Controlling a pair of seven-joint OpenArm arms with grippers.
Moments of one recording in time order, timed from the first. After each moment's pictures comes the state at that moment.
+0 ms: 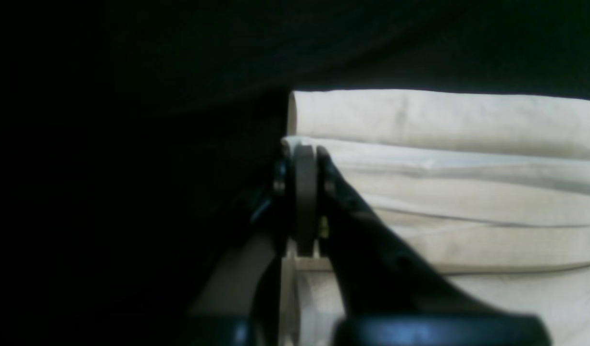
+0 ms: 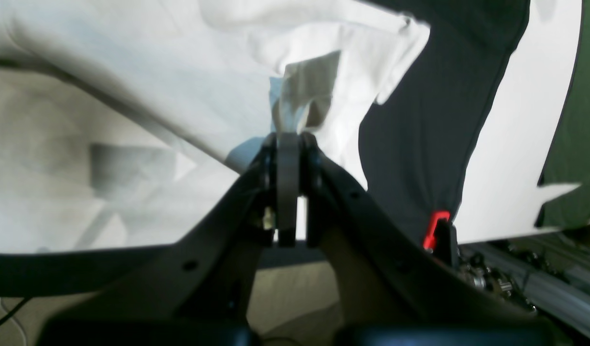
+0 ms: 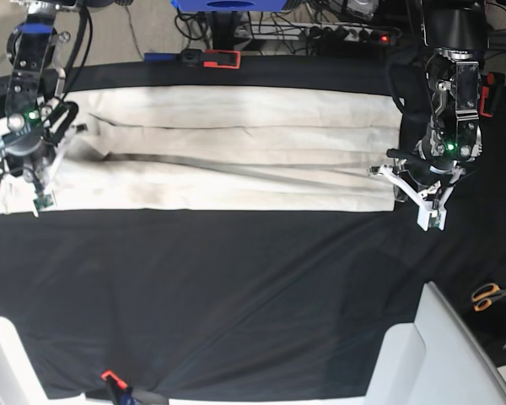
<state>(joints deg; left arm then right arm) 5.4 -19.4 -6.9 78.8 -16.6 -7.6 35.4 -13.0 1.8 16.7 105.0 -24.2 25.2 -55.9</state>
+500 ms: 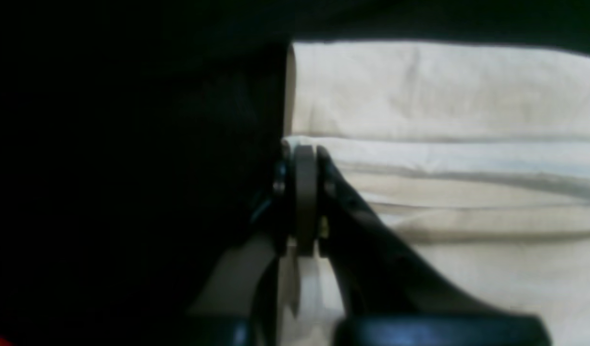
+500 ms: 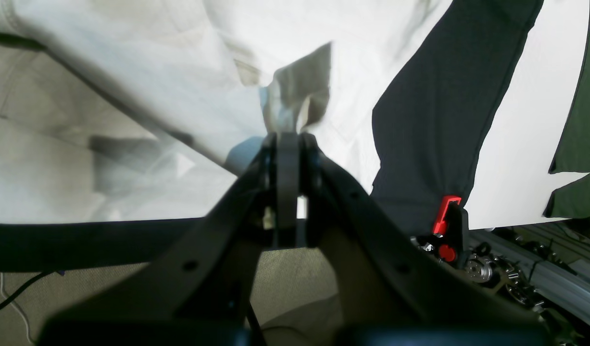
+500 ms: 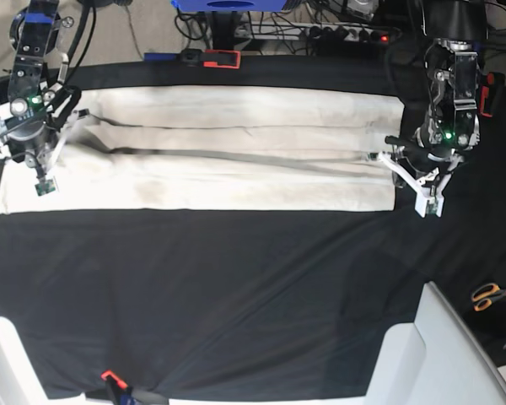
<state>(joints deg) 8.4 -19.5 -6.7 78.9 -16.6 -7.6 35.5 -15.9 0.9 17.0 106.4 -24.2 25.3 -55.9</state>
